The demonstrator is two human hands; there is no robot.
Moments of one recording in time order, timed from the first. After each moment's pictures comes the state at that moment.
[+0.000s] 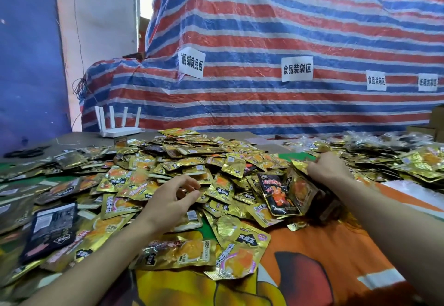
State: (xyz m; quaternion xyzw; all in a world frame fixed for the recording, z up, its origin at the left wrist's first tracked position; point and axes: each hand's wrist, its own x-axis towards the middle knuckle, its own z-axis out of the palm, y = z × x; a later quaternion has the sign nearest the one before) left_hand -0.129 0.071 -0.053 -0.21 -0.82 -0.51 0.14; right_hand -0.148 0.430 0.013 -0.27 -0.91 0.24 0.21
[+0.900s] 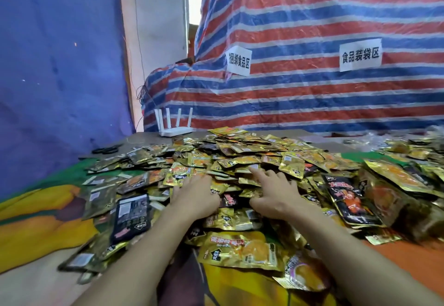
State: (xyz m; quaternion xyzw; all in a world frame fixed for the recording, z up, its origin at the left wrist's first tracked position) left_hand -0.153 0.019 -0.042 0.00 -0.99 -0.12 0.10; right_hand -0.170 0.219 -0.043 0.10 -0.98 0.12 0.08
